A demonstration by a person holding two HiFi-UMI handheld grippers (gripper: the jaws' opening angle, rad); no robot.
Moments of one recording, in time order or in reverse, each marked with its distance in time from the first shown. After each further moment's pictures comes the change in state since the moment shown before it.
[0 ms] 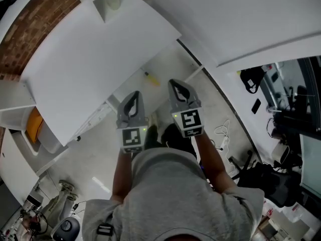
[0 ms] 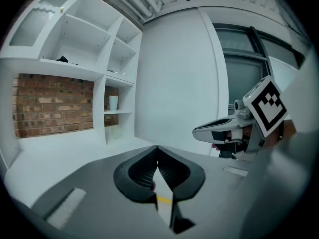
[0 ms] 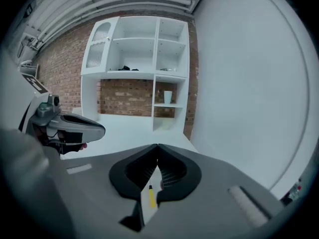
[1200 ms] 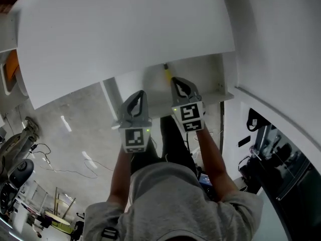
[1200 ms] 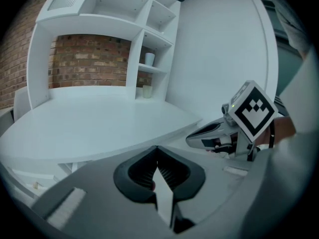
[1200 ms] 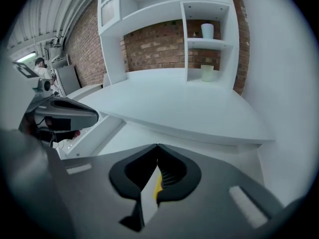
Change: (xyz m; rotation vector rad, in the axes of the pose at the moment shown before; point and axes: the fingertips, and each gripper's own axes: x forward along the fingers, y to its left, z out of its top) left arm 0.073 0.057 -0.187 -0.284 0.250 0.346; right arm 0.187 0.035 -0.176 -0.166 0.422 0.471
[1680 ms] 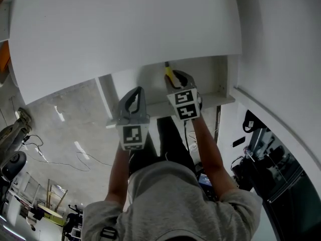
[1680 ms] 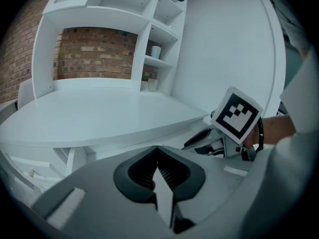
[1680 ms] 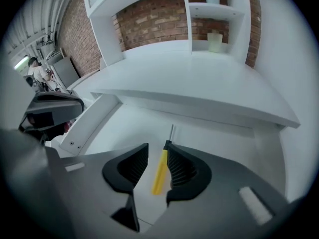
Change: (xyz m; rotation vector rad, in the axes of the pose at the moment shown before) left arm 0.020 0.012 -0.029 -0.049 0.024 0.040; right arm 0.058 -0.003 -0.042 0.033 0.223 0.059
